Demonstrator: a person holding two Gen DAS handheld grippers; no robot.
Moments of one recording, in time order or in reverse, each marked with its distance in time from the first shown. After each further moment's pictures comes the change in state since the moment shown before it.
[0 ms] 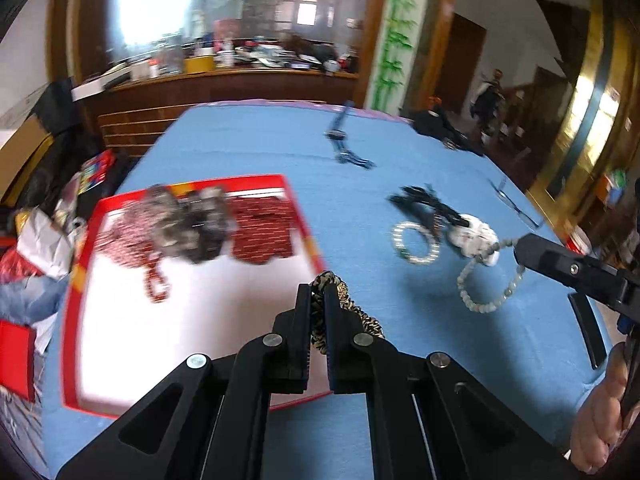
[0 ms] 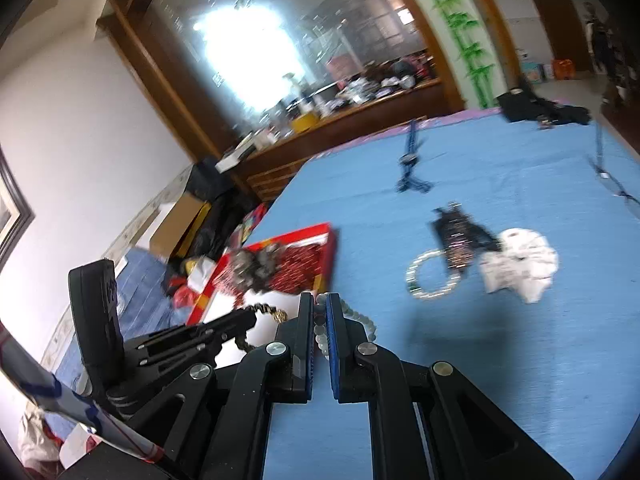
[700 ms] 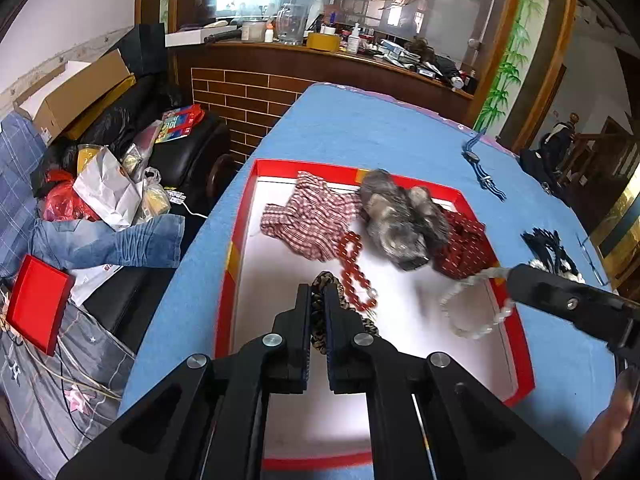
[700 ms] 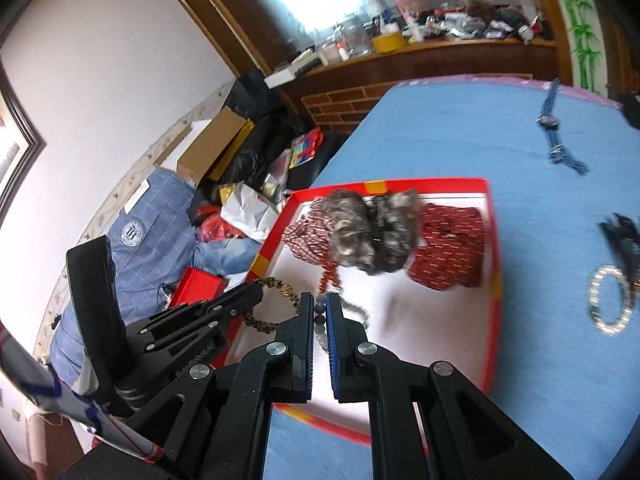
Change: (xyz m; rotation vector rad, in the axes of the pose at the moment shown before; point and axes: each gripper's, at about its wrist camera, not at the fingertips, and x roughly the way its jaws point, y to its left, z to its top) left arm 0.009 0.163 0.000 -0.218 0.030 0.165; right arm 0.173 0.121 0.008 -0.129 0.263 0.092
